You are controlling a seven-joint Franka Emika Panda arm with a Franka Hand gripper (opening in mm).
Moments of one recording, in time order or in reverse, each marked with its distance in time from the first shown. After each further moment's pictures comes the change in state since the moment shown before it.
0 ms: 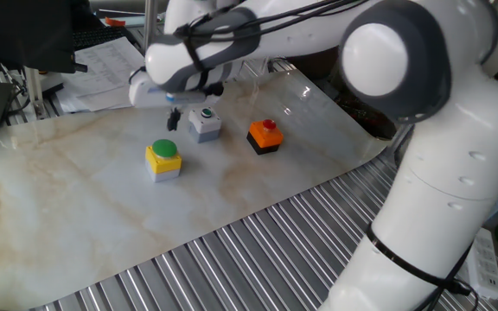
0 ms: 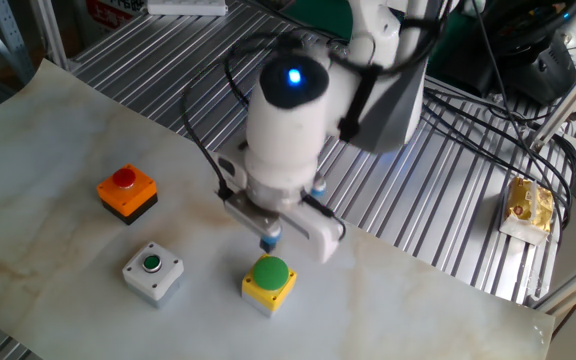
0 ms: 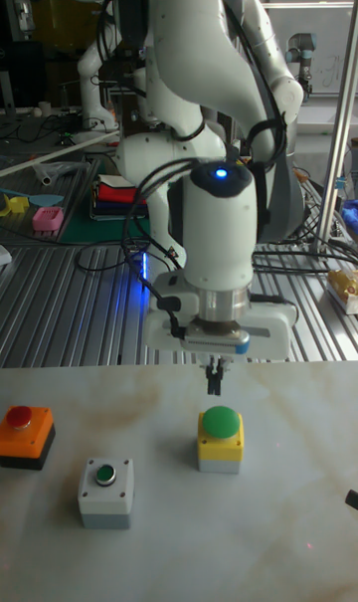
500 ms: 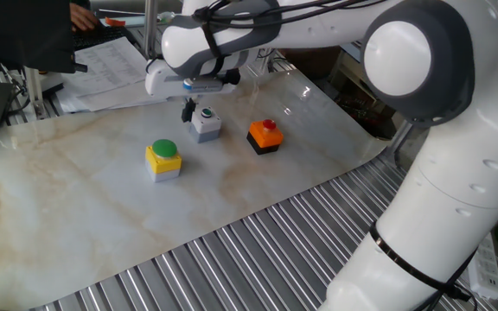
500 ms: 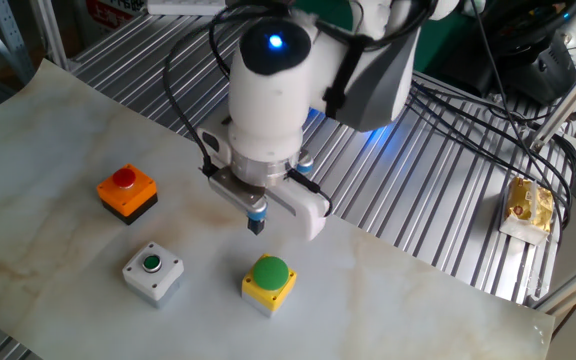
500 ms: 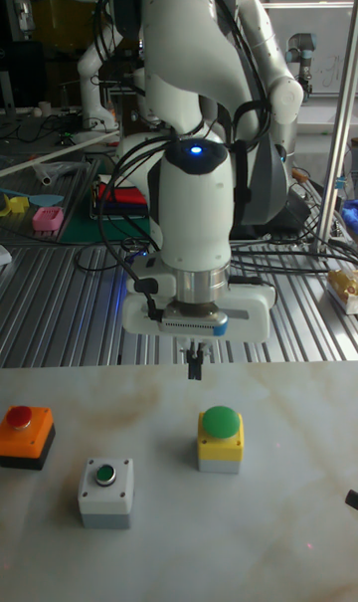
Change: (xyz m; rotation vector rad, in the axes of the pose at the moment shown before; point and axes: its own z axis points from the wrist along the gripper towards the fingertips) arm 0.002 -0.023 -0.015 0.003 0.006 -0.011
